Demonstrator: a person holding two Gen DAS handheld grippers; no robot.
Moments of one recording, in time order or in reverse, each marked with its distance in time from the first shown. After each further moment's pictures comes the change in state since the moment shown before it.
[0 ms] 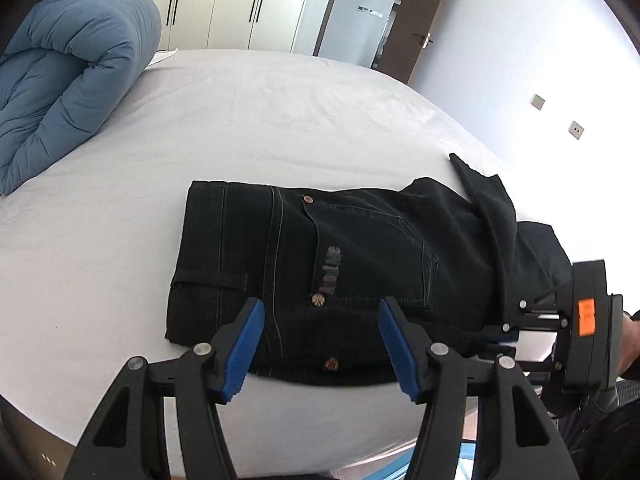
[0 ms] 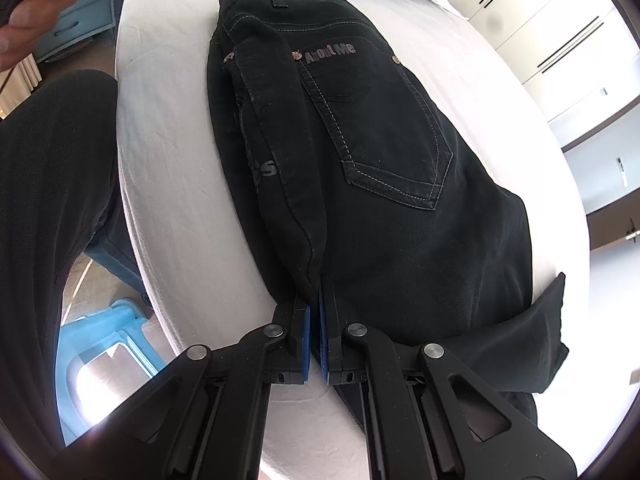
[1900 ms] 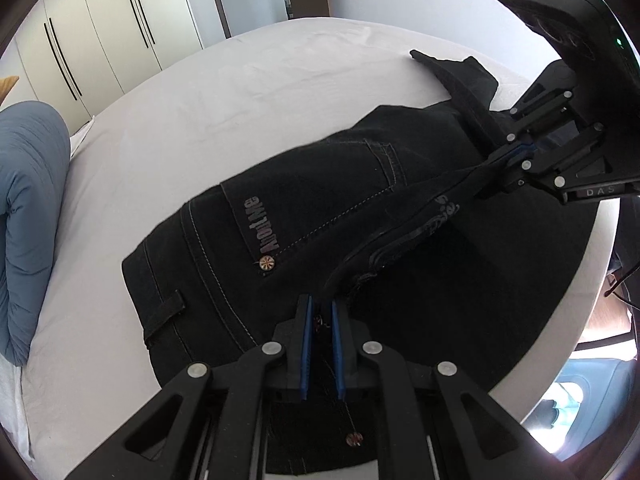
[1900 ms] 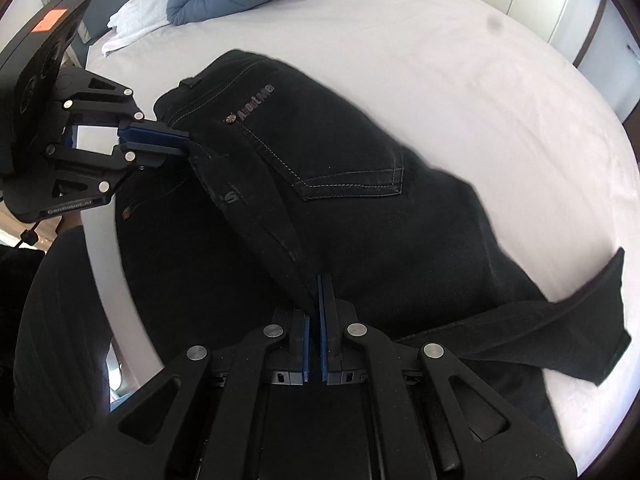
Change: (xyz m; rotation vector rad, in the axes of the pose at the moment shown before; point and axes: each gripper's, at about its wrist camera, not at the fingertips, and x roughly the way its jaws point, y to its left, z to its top) left arm 0.055 -0.056 0.011 0.494 0.172 0.082; right arm 0.025 -0.172 0.018 0.316 -0.043 0.259
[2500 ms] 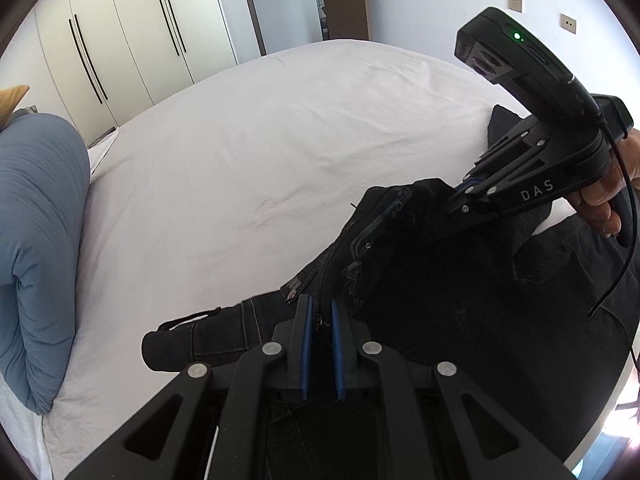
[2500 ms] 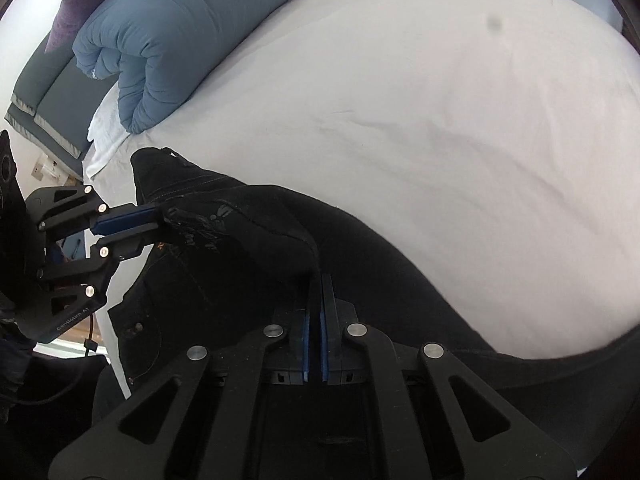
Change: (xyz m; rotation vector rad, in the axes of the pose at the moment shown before) left arm 0.029 0.084 0.119 -0.085 -0.062 0.073; right arm 0.055 -0.187 0.160 0.306 -0.046 0.255
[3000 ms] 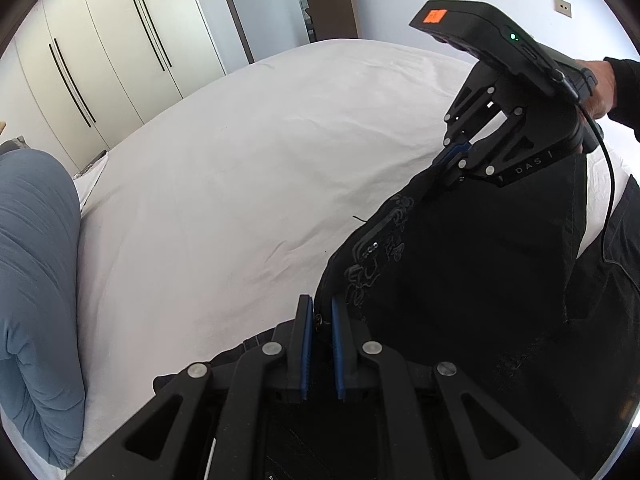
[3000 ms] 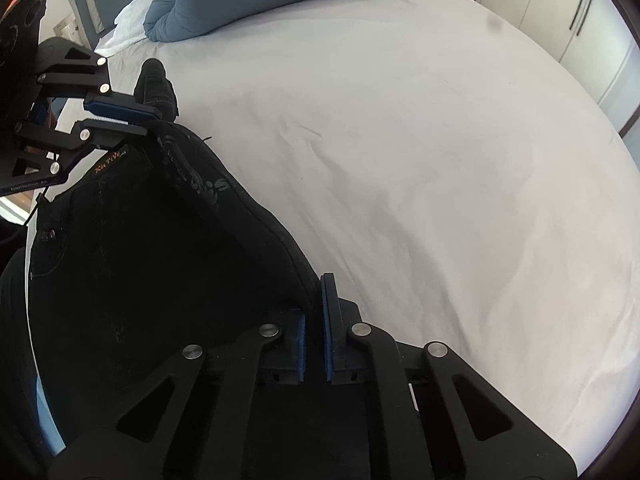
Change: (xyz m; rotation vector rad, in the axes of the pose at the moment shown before) left arm 0.049 0.020 0.058 0.086 -0.010 0.015; right arm 0.020 -0.036 0.063 -0.498 0.081 -0.138
